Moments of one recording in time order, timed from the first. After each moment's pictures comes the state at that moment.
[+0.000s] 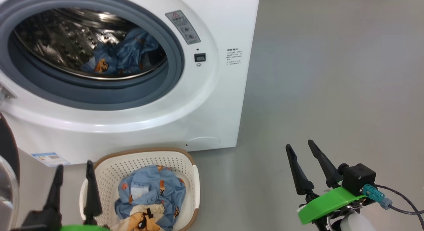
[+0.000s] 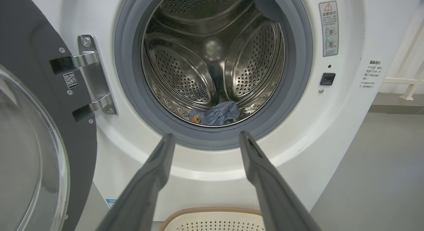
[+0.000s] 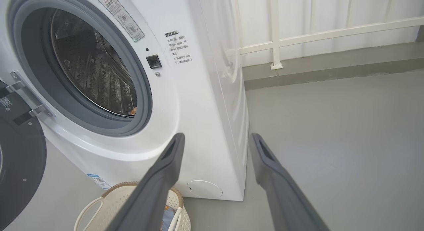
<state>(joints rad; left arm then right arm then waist) -0.01 0.09 -0.02 0.05 -0.23 0.04 -0.25 -0.16 -0.06 0.11 0.26 0.29 0.12 -0.25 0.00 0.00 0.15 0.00</state>
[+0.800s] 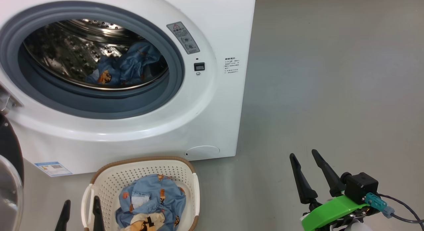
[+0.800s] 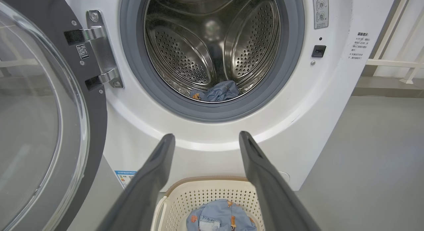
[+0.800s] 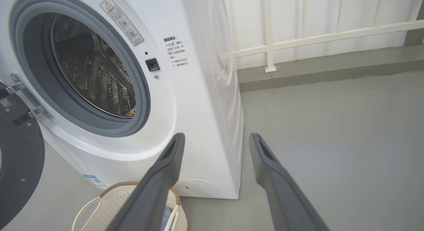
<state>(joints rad) 0.18 0.05 0.01 0.01 -0.18 0.01 -0.25 -0.12 -0.05 0.10 0.26 0.28 0.12 -0.25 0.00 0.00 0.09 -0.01</state>
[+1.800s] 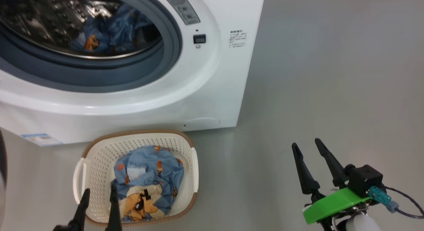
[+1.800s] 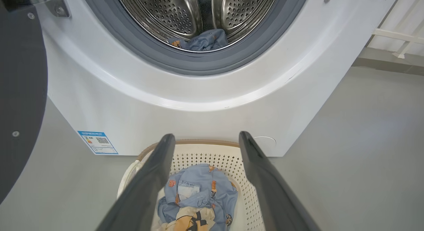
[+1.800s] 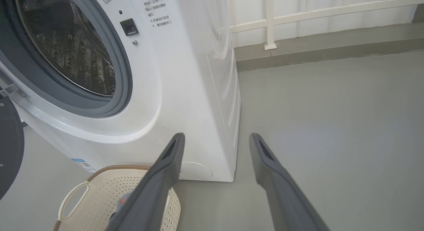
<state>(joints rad) 0.08 0.05 -0.07 0.13 -0.24 -0.01 -0.25 -0.14 -0.05 0.08 0.21 0.25 0.12 -0.25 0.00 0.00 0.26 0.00</state>
